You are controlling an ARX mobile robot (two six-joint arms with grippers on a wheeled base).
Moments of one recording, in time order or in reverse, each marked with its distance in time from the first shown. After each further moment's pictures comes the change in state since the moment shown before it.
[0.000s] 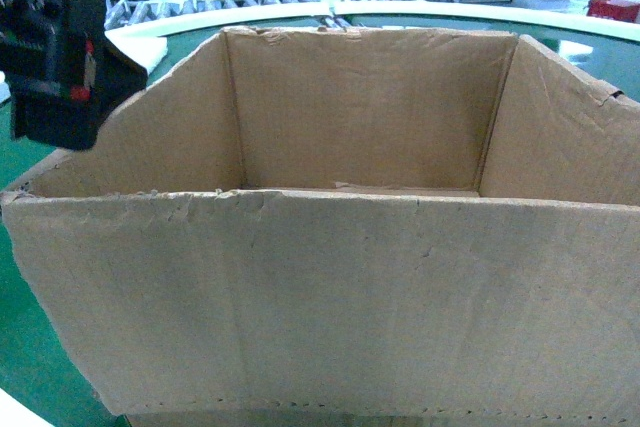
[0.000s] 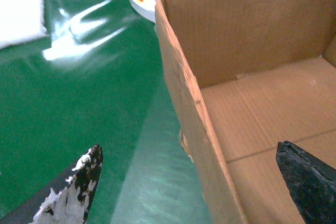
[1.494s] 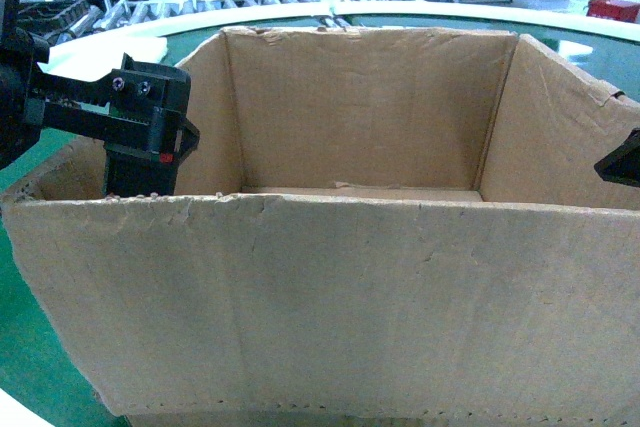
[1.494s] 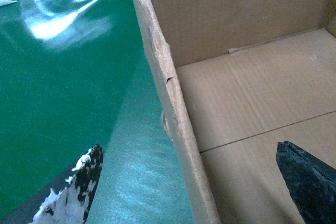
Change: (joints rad) left arm -0.053 0.142 0.035 0.014 -0.031 -0.039; right arm 0.021 0.116 -0.007 0.037 0.025 0.013
